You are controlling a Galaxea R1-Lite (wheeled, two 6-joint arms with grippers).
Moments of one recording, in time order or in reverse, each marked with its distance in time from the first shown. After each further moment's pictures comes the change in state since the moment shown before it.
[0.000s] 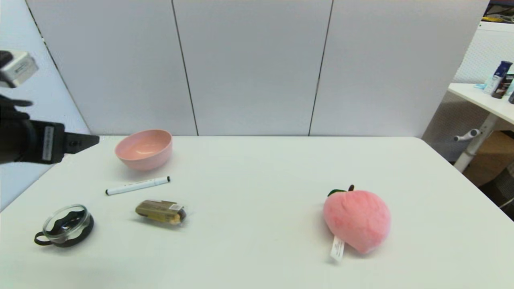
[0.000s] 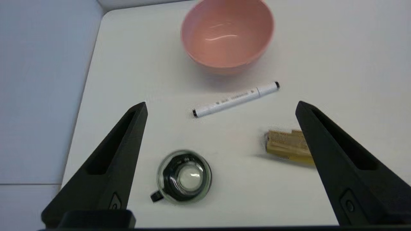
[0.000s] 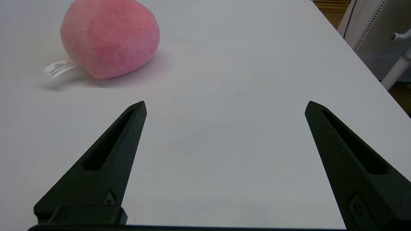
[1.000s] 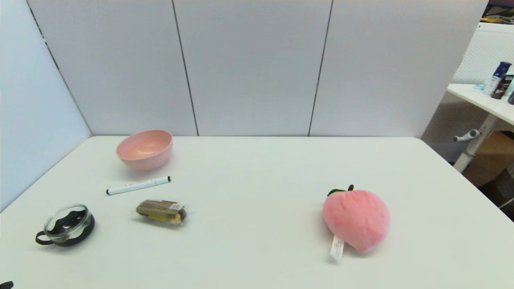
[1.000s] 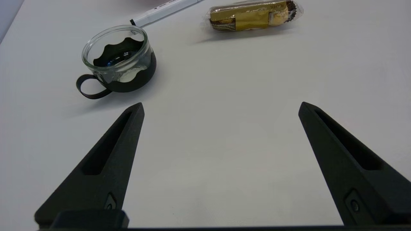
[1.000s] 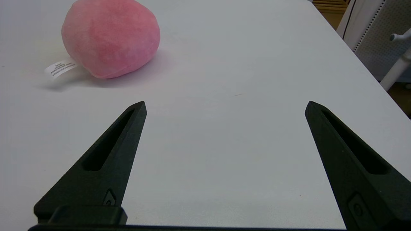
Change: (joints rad) left arm 0.071 -0.890 0.943 -0.261 -0.305 0.090; right arm 0.000 0.000 0.000 0.000 0.000 0.000
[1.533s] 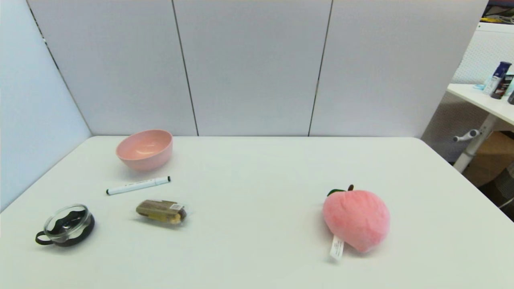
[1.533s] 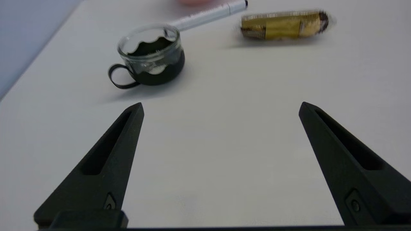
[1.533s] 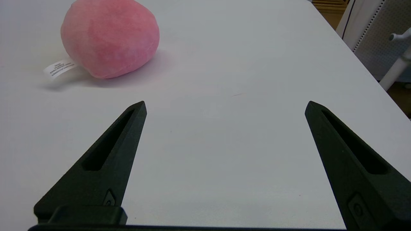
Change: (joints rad) left arm 0.119 -0.199 0.113 -0.053 0.005 -0.015; right arm 0.000 0.000 0.000 0.000 -0.001 0.000
